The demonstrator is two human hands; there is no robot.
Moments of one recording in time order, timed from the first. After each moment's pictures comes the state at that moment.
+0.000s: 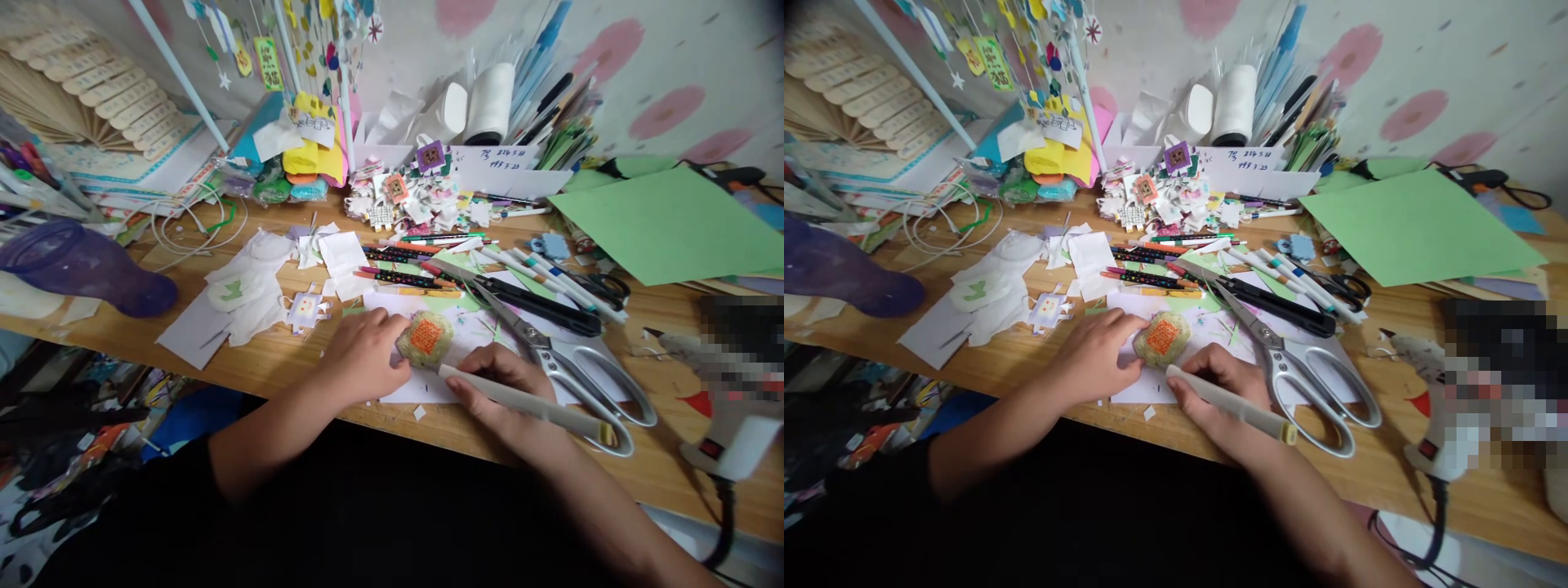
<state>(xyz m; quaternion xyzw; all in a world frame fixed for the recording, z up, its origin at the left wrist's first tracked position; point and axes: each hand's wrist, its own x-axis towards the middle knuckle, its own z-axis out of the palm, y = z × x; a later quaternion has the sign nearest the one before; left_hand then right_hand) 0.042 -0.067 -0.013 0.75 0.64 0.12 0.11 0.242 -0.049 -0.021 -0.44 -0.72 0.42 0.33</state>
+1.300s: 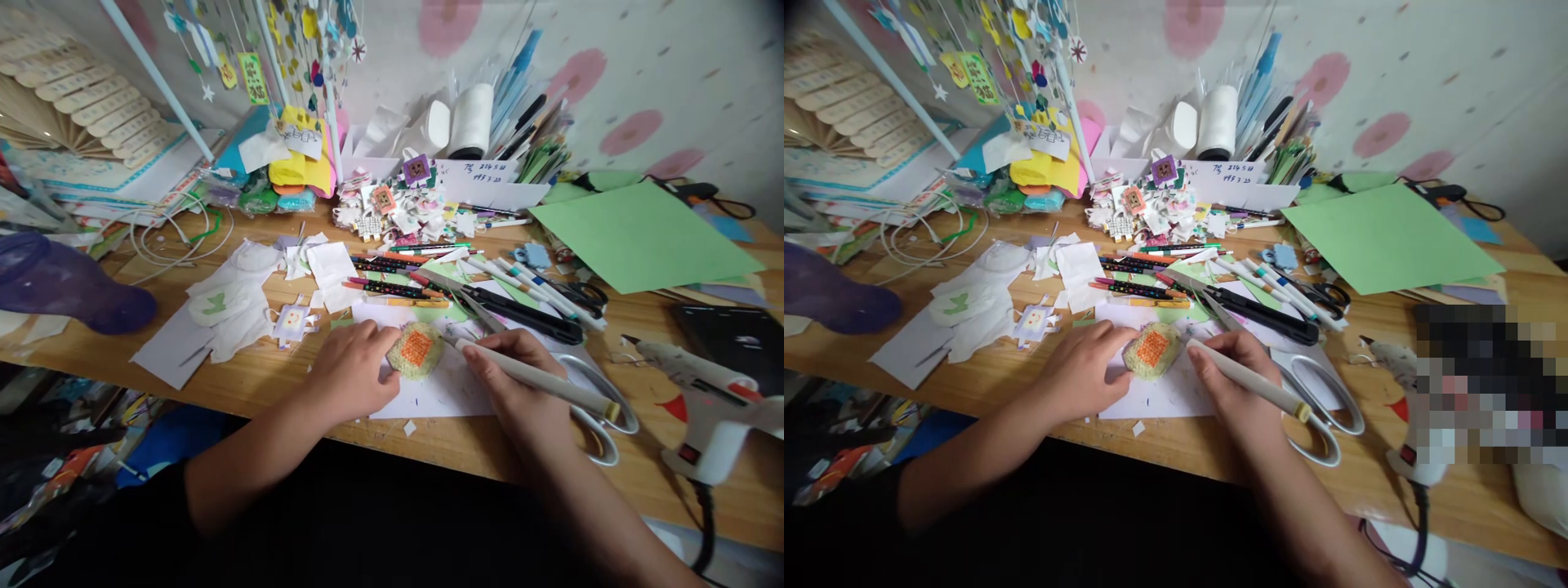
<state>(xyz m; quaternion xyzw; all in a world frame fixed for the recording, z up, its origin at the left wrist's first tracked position) 0.041 -0.067 -0.014 0.75 0.64 0.12 0.10 0.246 -0.024 -0.025 -0.54 -0.62 0.39 0.41</state>
